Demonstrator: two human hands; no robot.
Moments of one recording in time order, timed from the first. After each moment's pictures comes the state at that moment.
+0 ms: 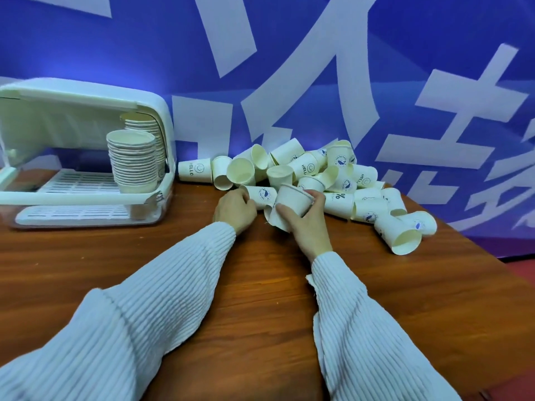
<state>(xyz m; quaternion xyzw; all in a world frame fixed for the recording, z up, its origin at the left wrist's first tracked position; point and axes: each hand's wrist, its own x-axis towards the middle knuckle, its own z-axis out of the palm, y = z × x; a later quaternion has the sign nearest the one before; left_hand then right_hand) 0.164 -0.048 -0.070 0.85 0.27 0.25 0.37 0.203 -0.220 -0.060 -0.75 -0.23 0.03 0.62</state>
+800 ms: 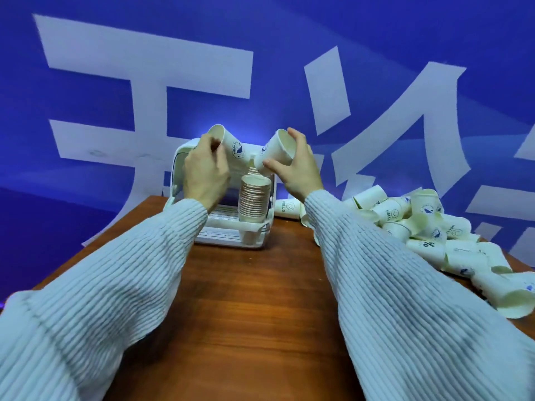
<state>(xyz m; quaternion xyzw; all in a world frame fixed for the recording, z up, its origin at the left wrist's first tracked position) -0.043 0.097 0.060 0.73 0.26 0.60 0.21 0.111 -0.018 0.083 -0.70 -0.47 -0.07 0.53</state>
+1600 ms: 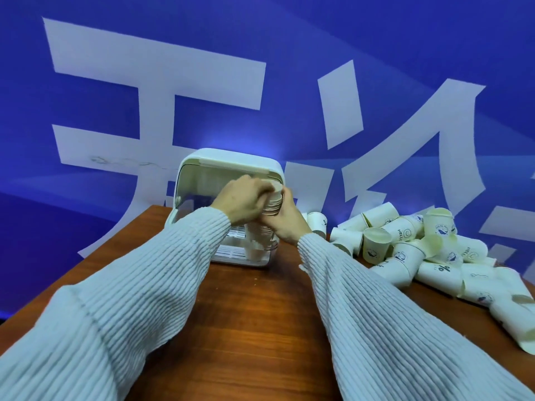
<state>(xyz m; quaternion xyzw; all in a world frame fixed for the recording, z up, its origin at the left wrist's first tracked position) 0.006 0.123 0.050 0.94 0.14 0.32 0.05 0.124 0.023 0.010 -0.76 -0.45 0.09 0.45</state>
